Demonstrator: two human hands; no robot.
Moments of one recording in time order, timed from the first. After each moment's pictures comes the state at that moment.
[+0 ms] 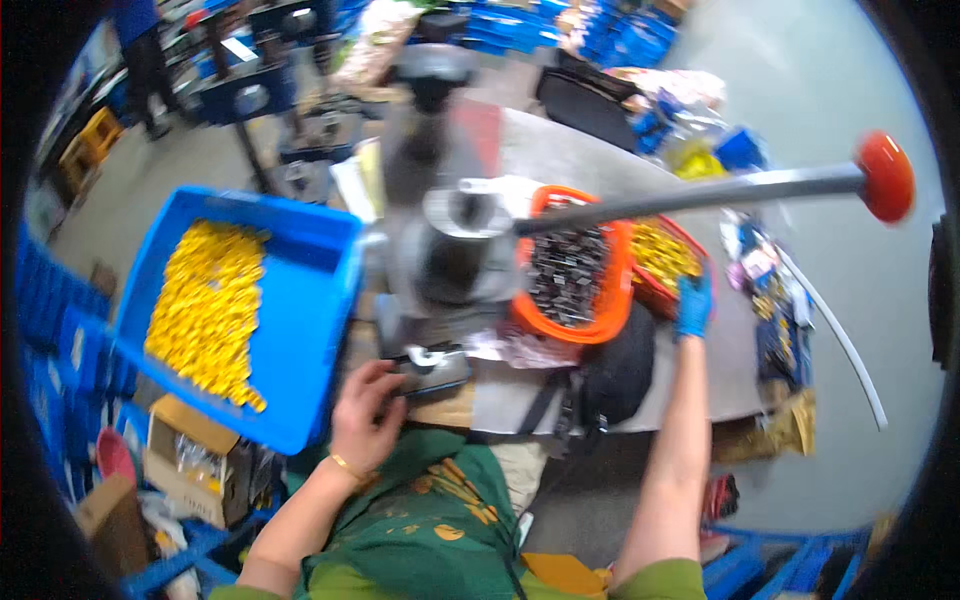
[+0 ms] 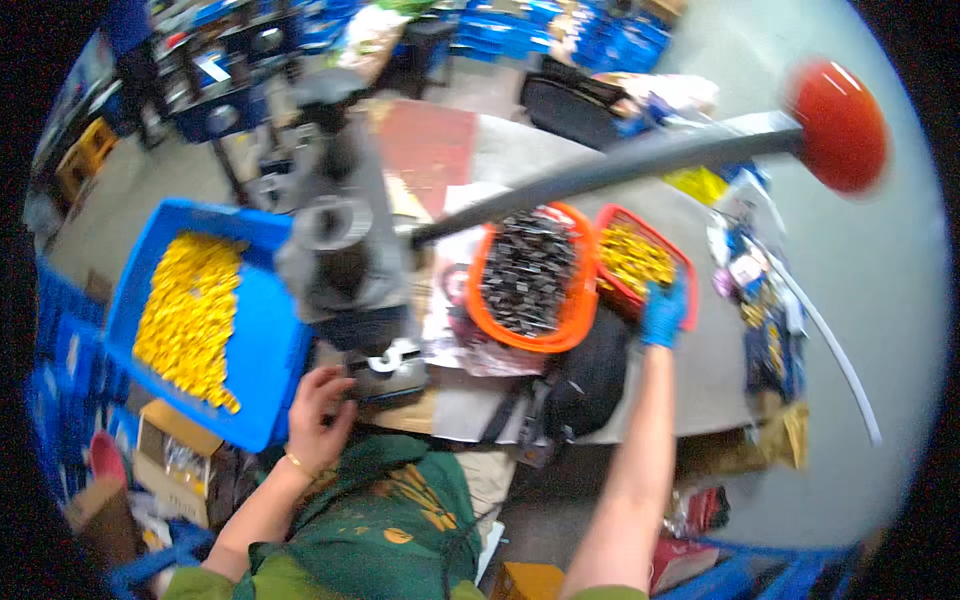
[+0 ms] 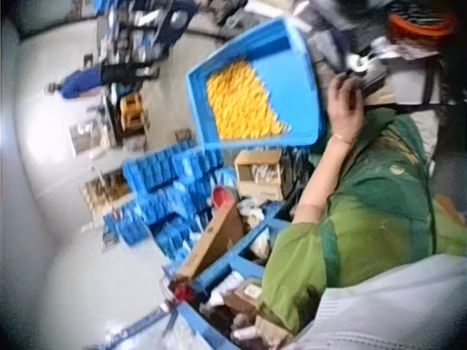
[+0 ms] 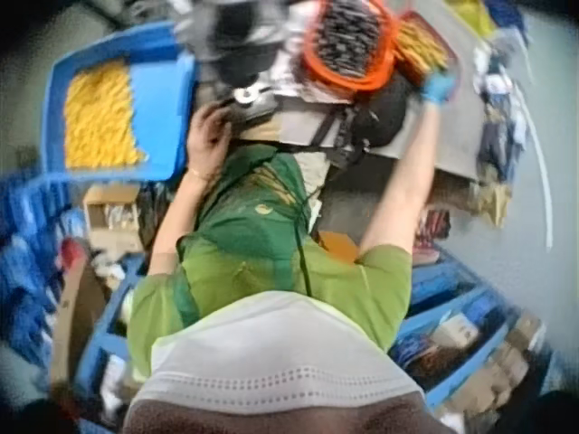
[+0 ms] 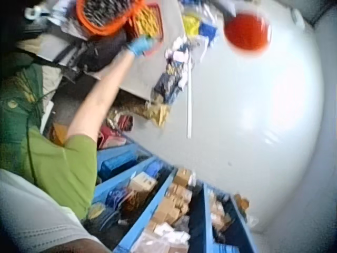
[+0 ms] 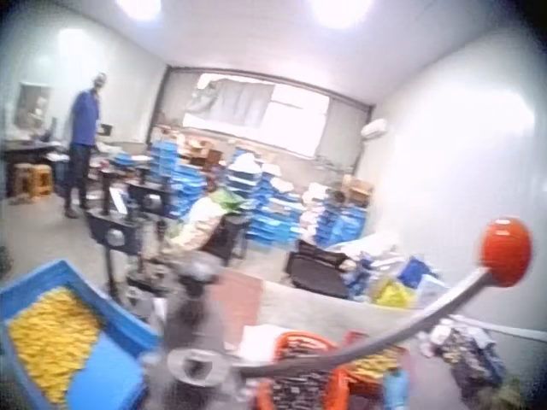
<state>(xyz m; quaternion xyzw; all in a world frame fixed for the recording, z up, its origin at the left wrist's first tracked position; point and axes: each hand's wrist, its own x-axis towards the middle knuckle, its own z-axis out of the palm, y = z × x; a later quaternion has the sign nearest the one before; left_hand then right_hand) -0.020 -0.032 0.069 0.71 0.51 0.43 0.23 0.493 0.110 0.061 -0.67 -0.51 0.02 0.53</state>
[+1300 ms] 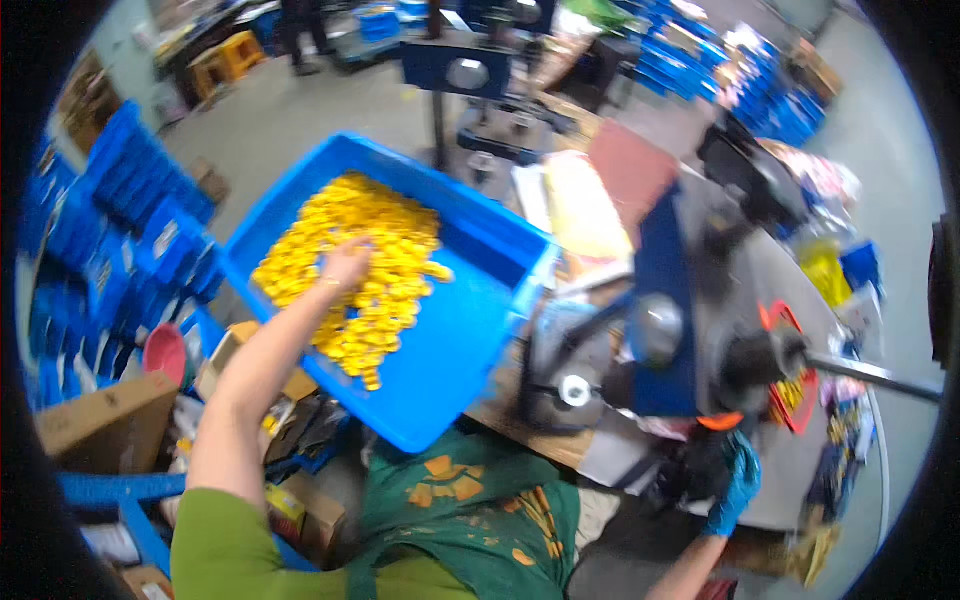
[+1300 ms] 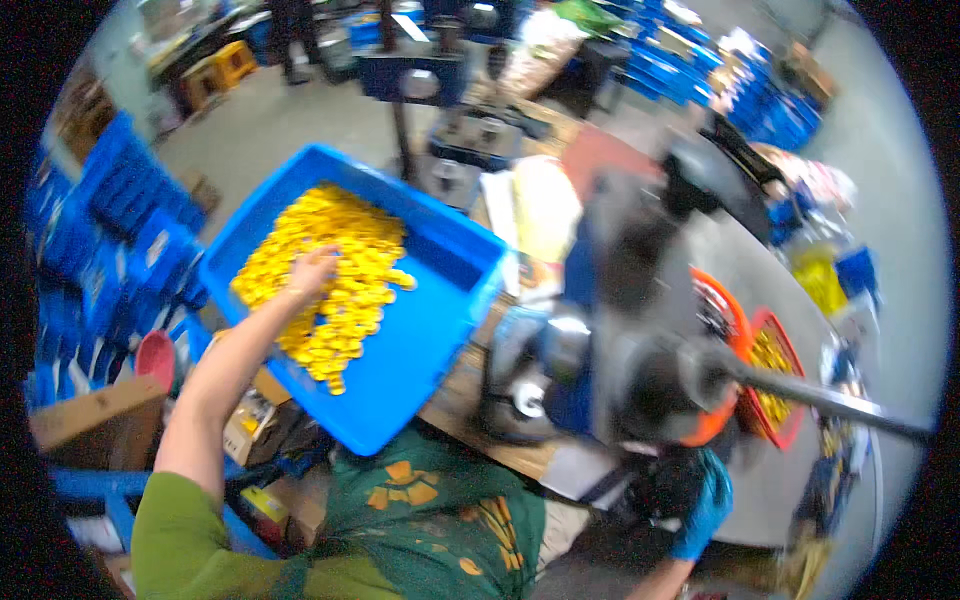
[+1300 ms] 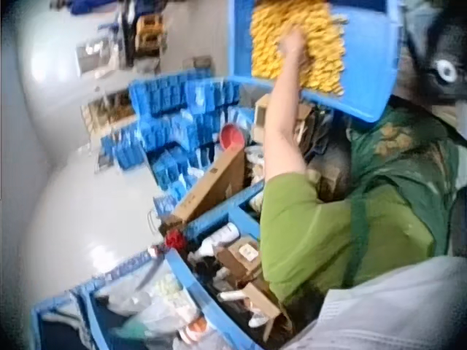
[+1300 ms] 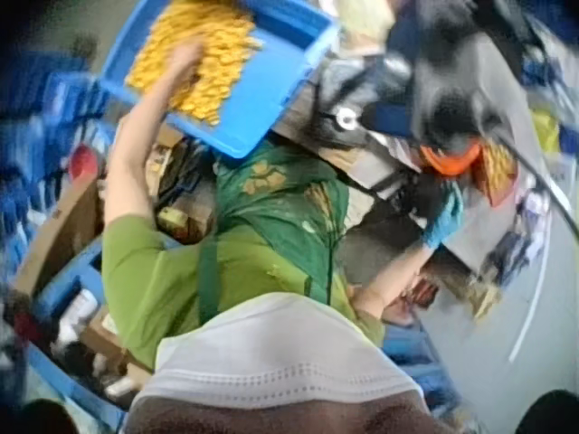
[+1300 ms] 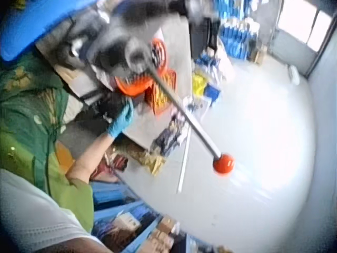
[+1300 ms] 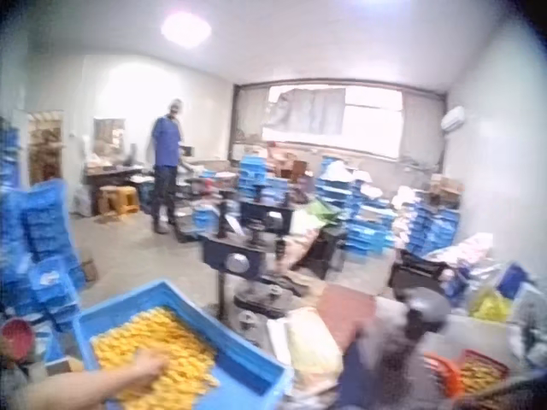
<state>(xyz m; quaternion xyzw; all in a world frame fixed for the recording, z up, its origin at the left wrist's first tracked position) -0.337 0.107 -0.069 0.40 0.76 0.35 0.36 0.351 -0.024 0.077 -0.68 -0.54 0.23 0.44</state>
